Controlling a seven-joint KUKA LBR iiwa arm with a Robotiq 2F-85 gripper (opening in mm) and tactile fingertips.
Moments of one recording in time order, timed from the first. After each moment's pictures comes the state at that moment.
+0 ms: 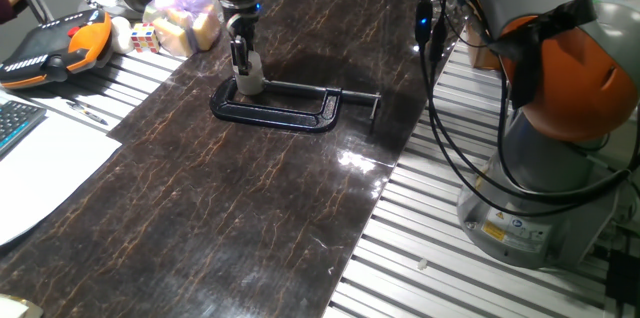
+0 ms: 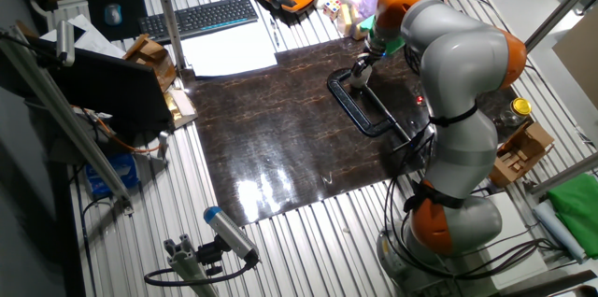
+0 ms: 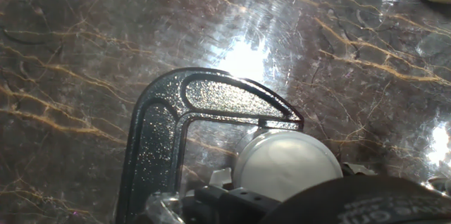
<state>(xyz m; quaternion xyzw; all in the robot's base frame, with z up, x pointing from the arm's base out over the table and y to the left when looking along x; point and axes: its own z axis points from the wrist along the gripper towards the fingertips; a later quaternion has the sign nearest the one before) 0.636 -0.094 0.084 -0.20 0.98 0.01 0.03</state>
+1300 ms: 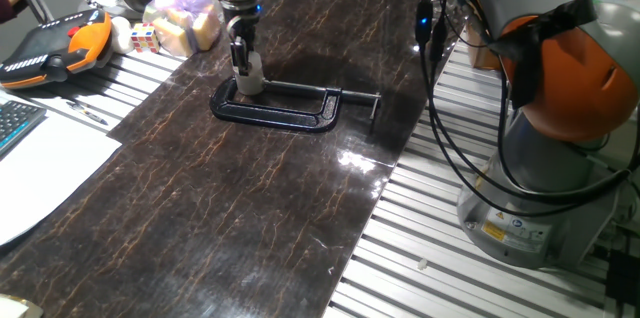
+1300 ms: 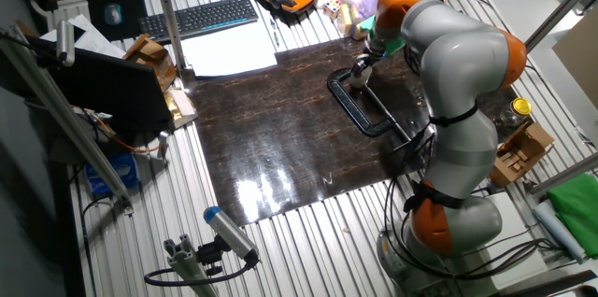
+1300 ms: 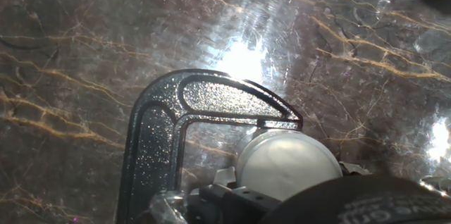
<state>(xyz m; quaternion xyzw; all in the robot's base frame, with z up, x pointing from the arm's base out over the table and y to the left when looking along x) 0.635 -0.095 0.081 -0.17 0.98 0.01 0.03</state>
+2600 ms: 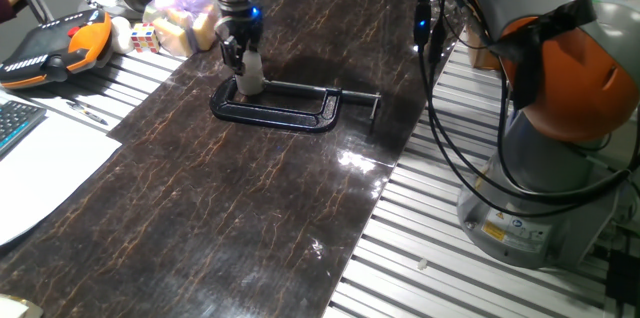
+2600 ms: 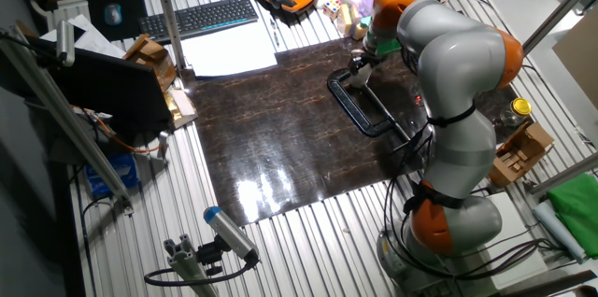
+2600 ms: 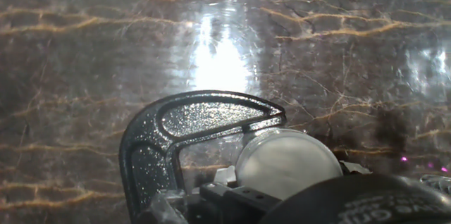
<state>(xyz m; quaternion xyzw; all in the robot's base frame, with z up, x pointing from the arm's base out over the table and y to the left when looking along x) 0.635 -0.095 0.082 -0.01 1.00 0.00 0.02</state>
